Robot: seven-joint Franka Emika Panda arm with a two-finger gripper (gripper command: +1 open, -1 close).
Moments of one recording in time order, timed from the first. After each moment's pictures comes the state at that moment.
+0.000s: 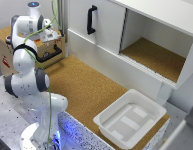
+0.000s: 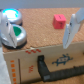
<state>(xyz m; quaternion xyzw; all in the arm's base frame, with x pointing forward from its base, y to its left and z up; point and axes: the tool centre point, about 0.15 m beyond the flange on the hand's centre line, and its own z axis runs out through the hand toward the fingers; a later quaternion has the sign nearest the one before) 0.192 0.345 0.518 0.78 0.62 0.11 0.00</state>
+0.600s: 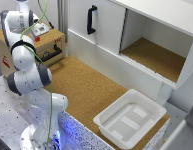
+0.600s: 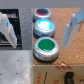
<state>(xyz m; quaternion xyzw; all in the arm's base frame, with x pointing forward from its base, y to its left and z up) 0.130 0.394 0.518 0.71 0.69 0.10 -0.02</state>
